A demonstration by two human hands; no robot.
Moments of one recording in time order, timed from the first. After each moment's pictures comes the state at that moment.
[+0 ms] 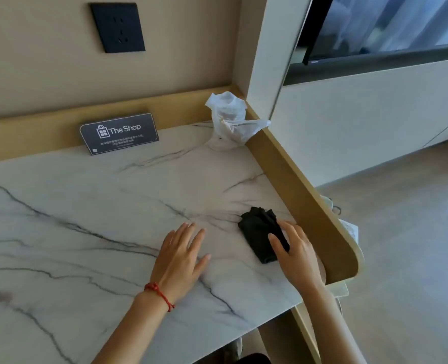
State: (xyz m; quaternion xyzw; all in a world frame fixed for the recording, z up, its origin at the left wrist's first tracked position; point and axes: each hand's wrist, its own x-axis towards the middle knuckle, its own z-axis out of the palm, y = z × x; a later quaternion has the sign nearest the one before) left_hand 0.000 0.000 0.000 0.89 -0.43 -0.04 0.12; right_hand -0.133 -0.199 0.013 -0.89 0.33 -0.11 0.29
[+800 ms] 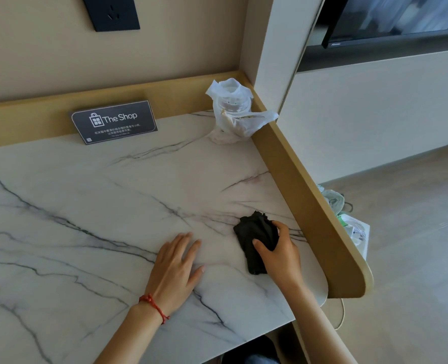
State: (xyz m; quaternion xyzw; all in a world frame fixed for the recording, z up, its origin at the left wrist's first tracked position) left_hand -0.008 -0.013 -0.021 0.91 -0.36 -0.14 0.13; right_hand -0.102 -0.216 -0.029 -0.79 0.41 -0.06 0.45
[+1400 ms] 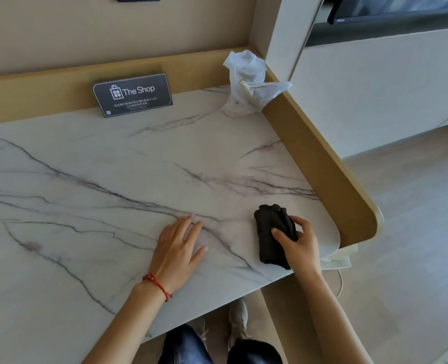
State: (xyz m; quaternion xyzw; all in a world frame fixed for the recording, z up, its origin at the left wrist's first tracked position) left_hand -0.027 0.062 -0.017 0.90 -0.38 -0.14 0.17; right_hand -0.155 -0.148 -0.024 -0.70 0.48 -0.12 0.52
